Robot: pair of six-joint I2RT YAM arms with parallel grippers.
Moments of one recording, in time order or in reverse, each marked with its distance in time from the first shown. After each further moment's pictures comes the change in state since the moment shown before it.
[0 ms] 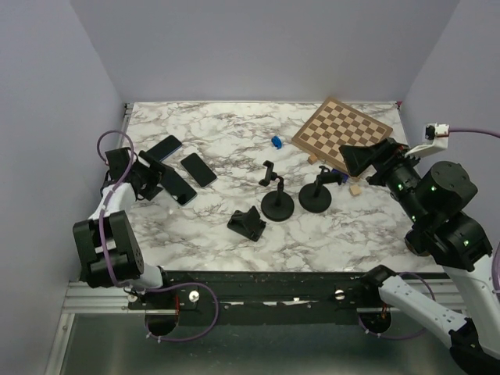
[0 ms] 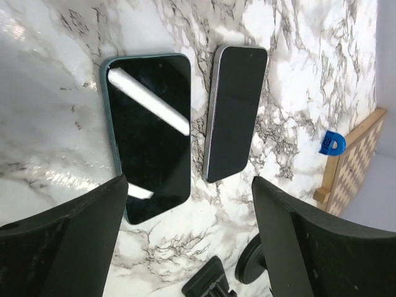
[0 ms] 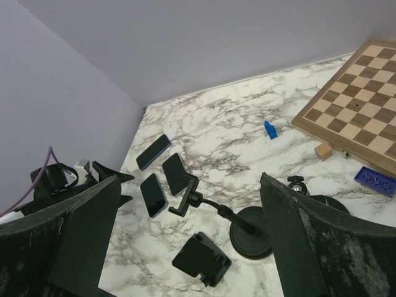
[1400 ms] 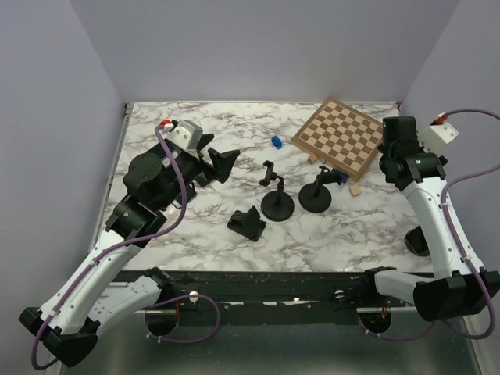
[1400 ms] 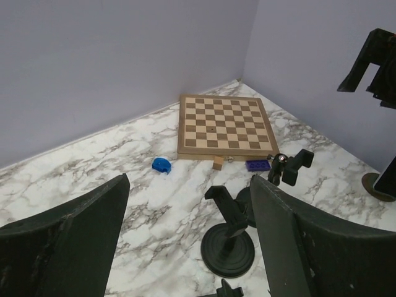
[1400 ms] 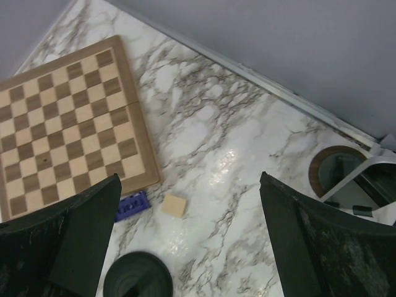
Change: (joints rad) left arm -0.901 -0.632 0.217 0.087 -0.322 0.683; right arm -0.369 0.468 0.061 -0.334 0.627 0.251
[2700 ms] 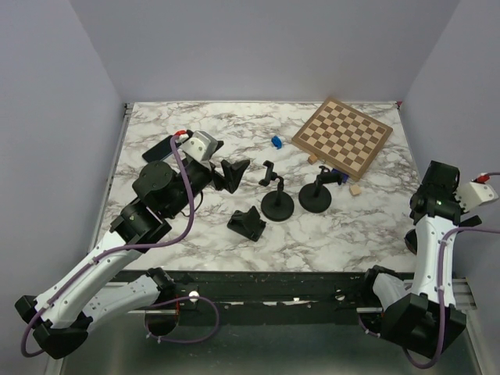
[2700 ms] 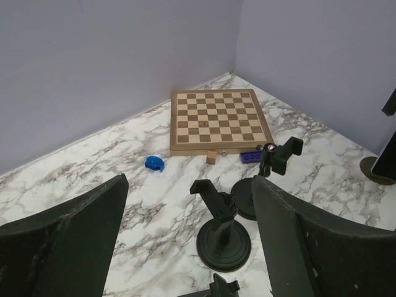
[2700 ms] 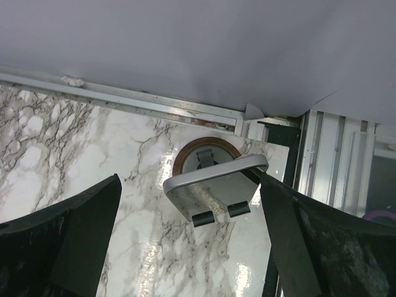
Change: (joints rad) left arm -0.174 -0.008 -0.018 0.000 -0.136 0.083; right arm -0.586 -0.256 -0.441 0.117 -0.081 -0.129
